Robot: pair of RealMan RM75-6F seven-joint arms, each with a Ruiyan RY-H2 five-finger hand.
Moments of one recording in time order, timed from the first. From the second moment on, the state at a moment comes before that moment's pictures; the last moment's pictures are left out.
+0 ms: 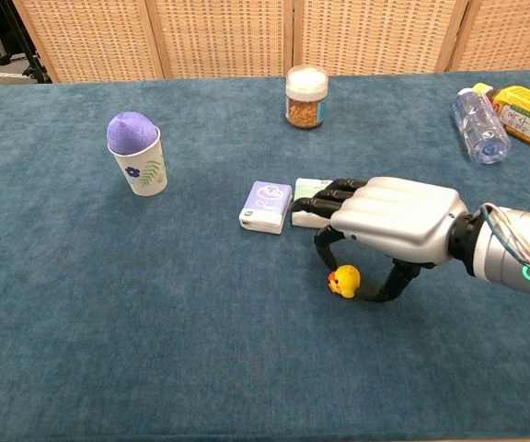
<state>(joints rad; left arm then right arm) -0.18 -0.97 -0.04 -1.74 1.44 1.40 -0.05 0.72 -1.59 0.03 -1.50 -1.42 0.88 -0.54</state>
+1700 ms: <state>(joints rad) -0.18 -0.97 -0.05 -1.76 1.44 1.36 -0.02 0.68 -1.42 0.08 -1.39 -1.26 0.92 -0.44</state>
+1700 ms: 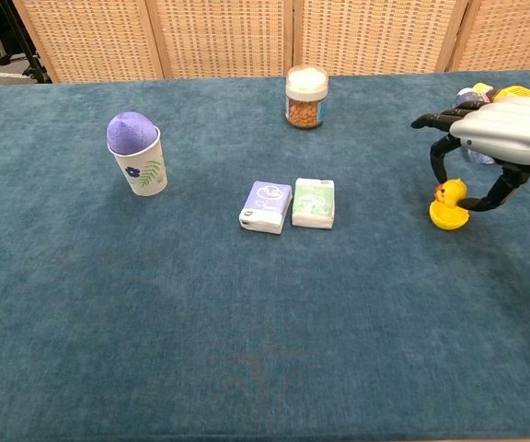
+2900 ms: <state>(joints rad) -0.18 -0.96 -0.05 -1.76 1.44 1.34 -0.04 0.67 -1.43 0.07 -1.38 -1.23 0.92 -0.48</state>
